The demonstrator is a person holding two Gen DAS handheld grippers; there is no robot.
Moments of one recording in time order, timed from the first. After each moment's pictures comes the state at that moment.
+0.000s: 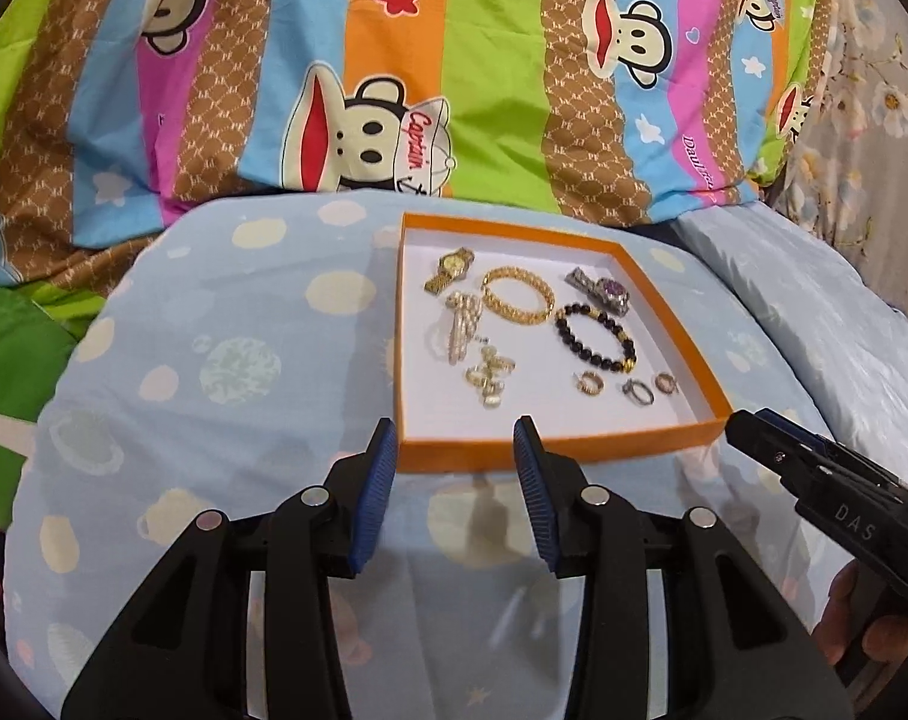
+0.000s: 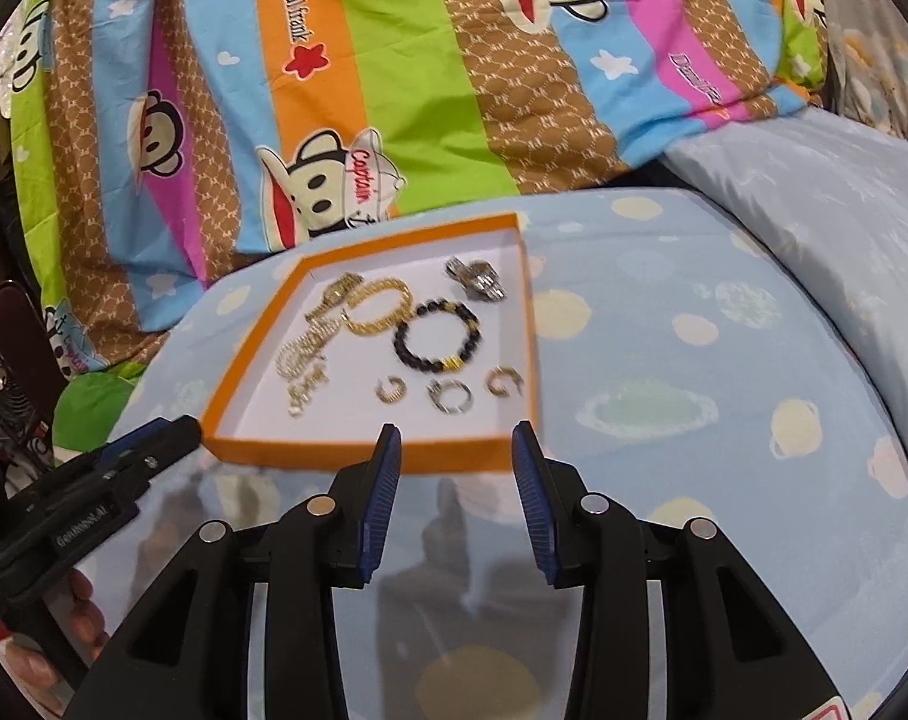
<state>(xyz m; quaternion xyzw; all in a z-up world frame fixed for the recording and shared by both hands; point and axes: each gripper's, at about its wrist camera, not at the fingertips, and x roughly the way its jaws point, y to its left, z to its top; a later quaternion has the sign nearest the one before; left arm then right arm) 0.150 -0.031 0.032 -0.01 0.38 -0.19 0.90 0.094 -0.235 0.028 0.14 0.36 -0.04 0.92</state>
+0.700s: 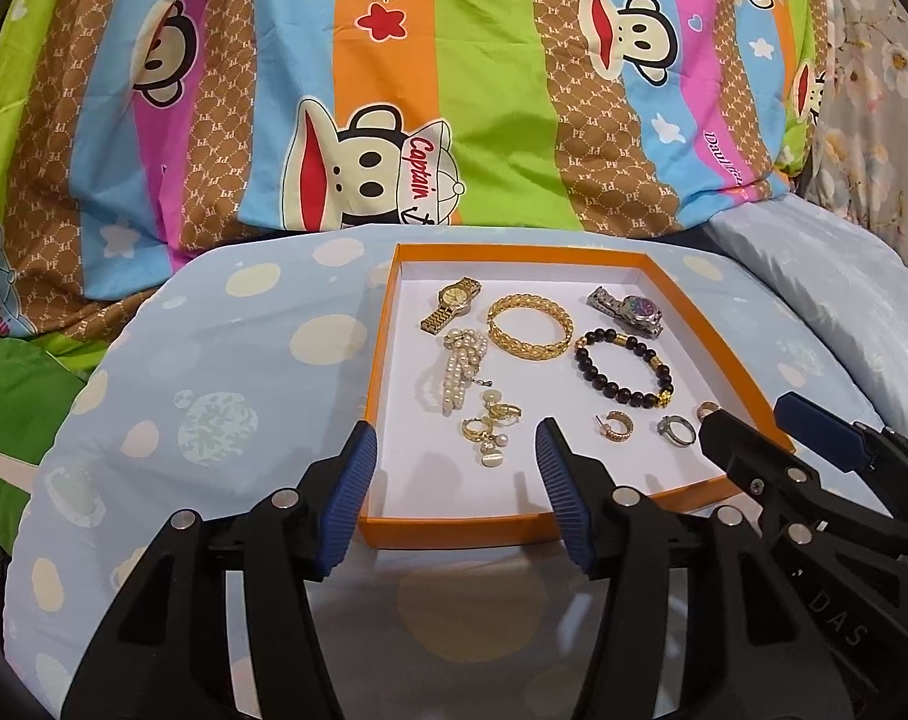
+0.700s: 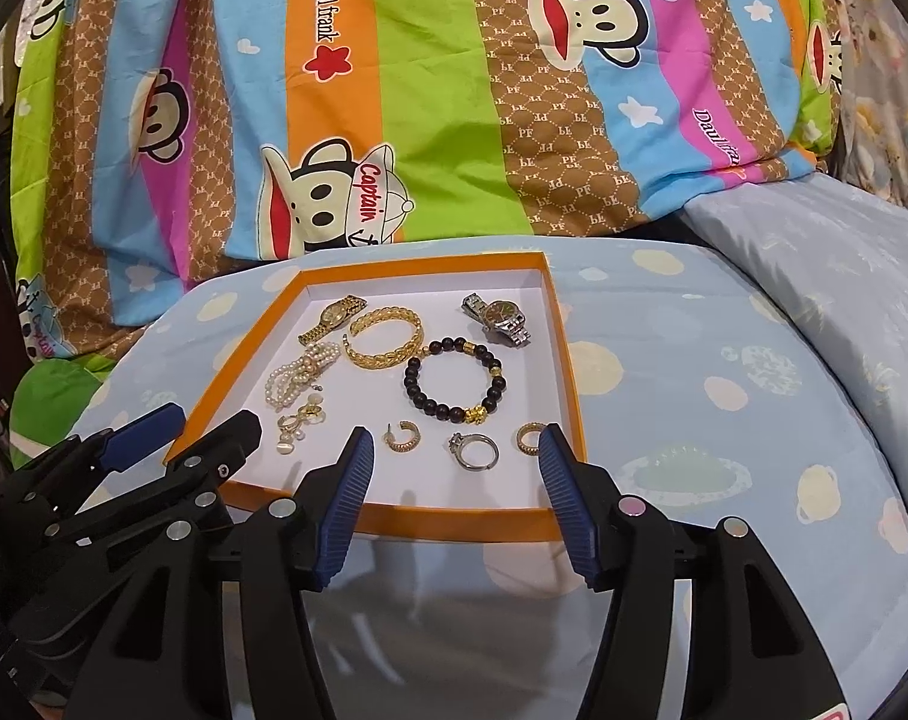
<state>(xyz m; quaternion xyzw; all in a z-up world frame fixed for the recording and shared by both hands) 0.166 -0.066 0.013 0.04 0.34 -0.15 0.93 0.119 -0.211 0.020 0.08 0.33 -0.06 0.94</state>
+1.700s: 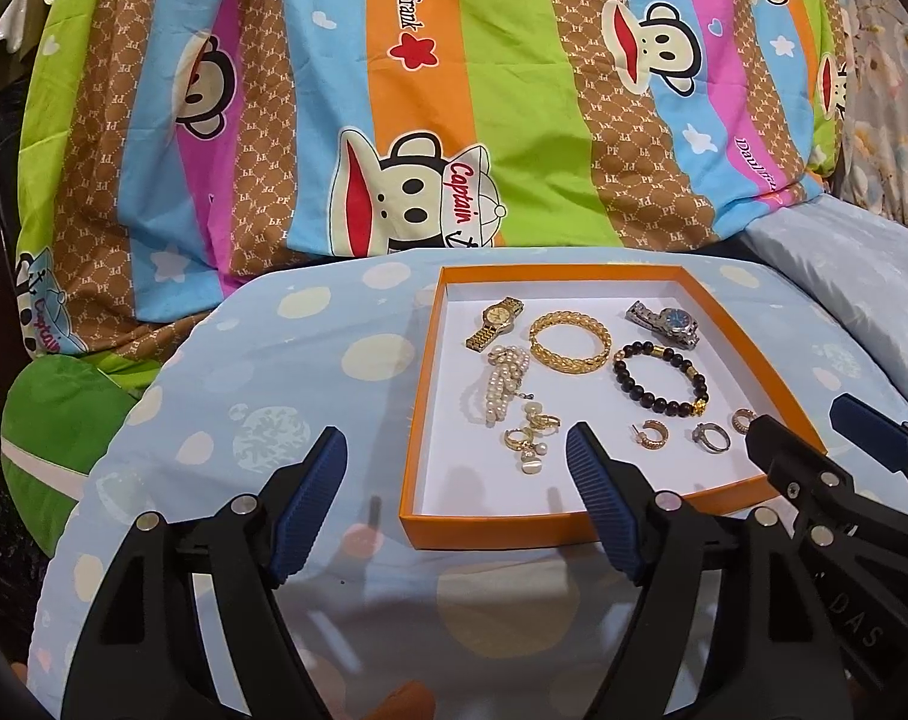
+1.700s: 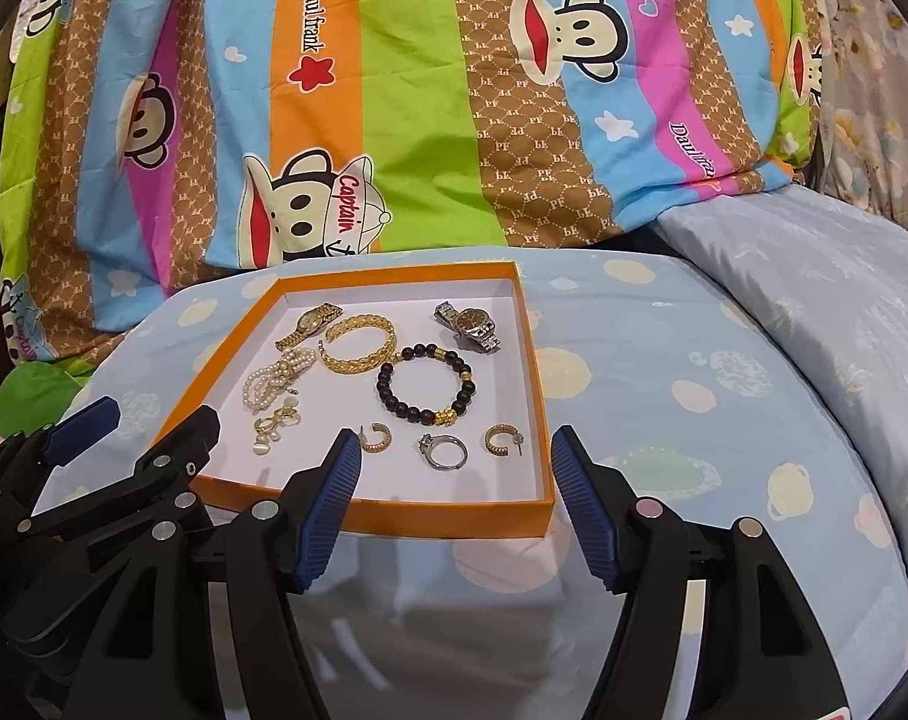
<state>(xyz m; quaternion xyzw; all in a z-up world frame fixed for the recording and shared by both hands) 0.156 -0.067 0.018 0.07 0.31 -0.09 0.95 0.110 -0.214 0.020 0.07 0.32 -0.09 0.94</state>
